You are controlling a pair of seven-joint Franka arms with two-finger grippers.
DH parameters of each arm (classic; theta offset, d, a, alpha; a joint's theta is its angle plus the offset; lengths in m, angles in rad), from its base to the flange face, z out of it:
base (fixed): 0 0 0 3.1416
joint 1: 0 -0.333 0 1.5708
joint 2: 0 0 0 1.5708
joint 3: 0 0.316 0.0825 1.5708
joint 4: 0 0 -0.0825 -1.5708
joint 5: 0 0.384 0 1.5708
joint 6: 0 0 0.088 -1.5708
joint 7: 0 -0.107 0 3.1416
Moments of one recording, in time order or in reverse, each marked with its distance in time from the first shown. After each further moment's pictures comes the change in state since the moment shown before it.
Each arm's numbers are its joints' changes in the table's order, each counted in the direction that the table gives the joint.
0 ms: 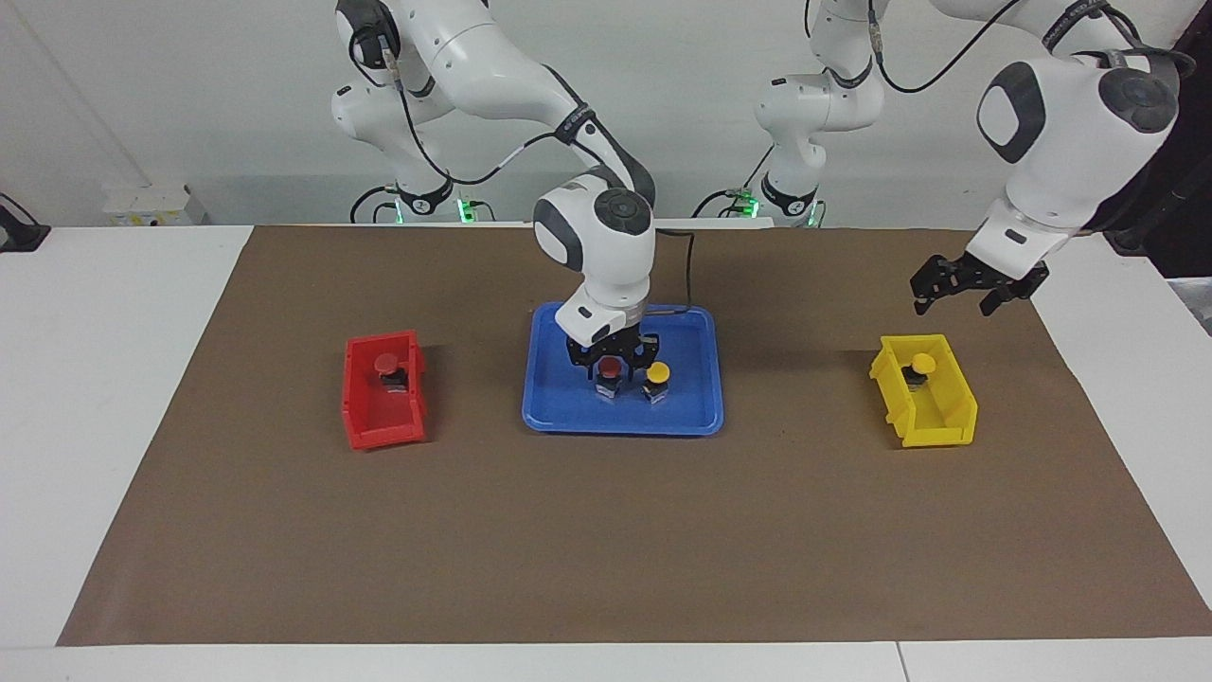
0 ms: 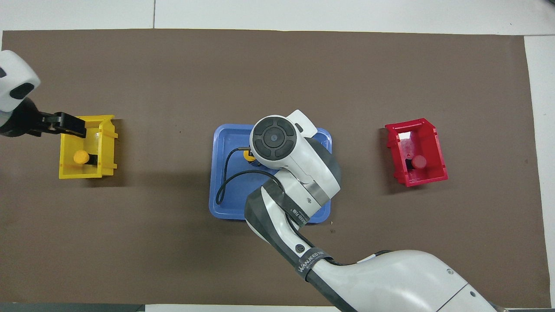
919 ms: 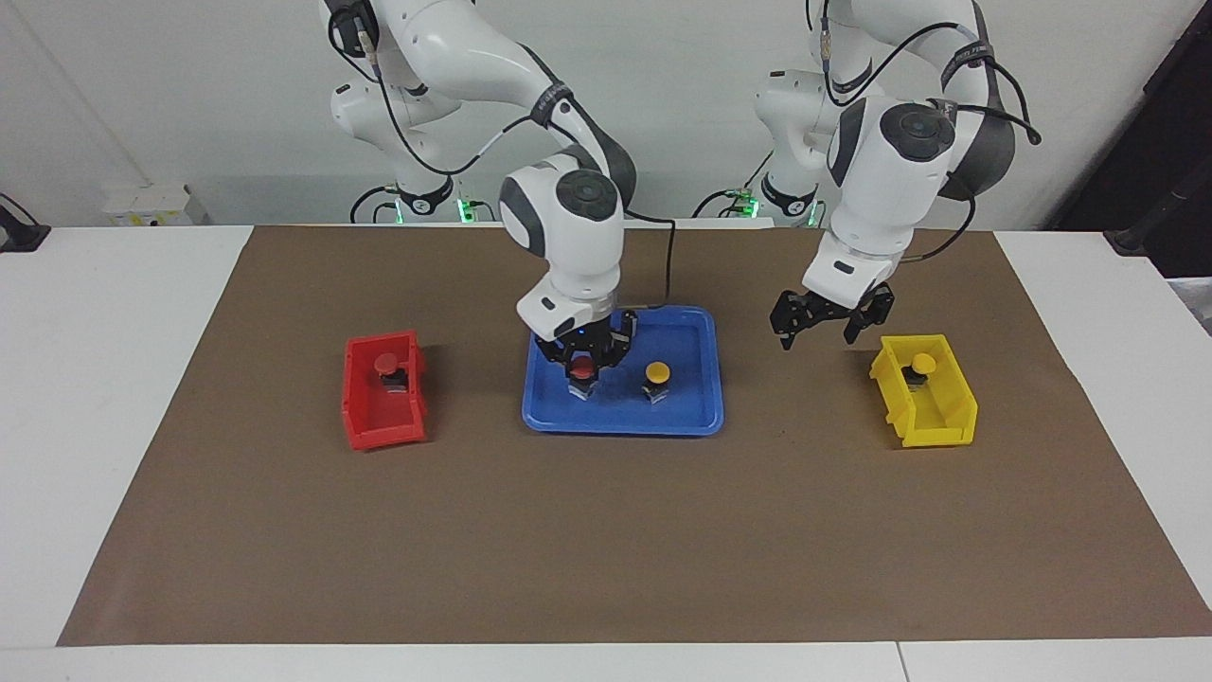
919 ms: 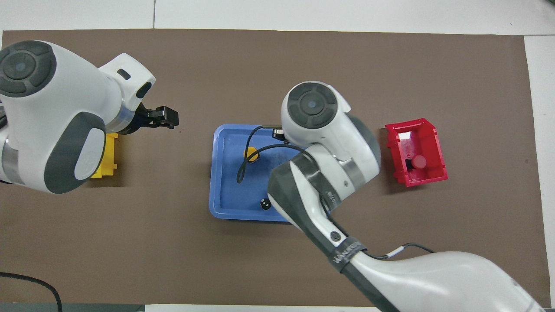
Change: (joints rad) left arm 0.241 0.090 -0.008 -0.040 0.000 0.233 0.372; right arm 0.167 -0.128 -0.009 0.081 0.027 -0.220 0.204
